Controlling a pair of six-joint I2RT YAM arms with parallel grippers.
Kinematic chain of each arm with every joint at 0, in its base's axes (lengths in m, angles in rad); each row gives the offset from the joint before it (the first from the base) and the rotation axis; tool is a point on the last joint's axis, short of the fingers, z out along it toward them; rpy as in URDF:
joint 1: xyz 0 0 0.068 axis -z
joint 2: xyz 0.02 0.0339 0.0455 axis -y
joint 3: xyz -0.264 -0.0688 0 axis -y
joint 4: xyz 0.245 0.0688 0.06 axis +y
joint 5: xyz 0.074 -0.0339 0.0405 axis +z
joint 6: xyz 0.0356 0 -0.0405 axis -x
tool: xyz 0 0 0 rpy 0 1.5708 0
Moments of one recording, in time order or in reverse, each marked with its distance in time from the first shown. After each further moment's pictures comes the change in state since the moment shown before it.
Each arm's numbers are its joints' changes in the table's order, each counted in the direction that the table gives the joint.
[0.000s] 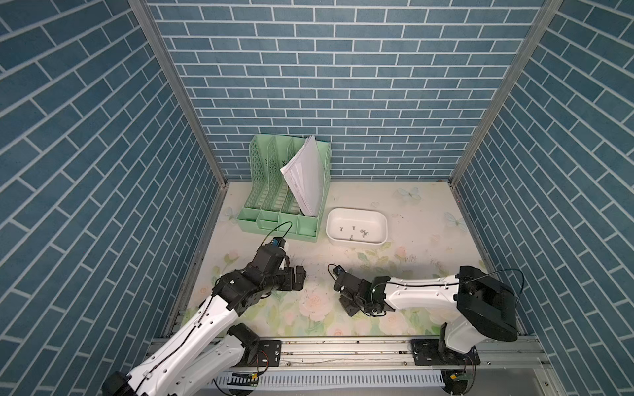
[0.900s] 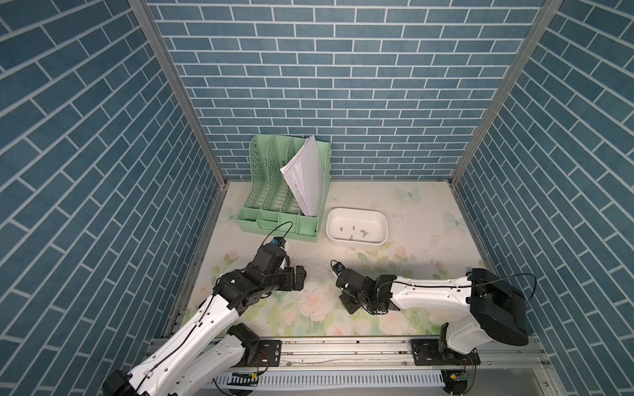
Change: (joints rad) left arm 0.000 -0.008 0.000 0.000 0.000 0.000; right arm 0.007 0.109 -0.010 0.001 0.015 0.027
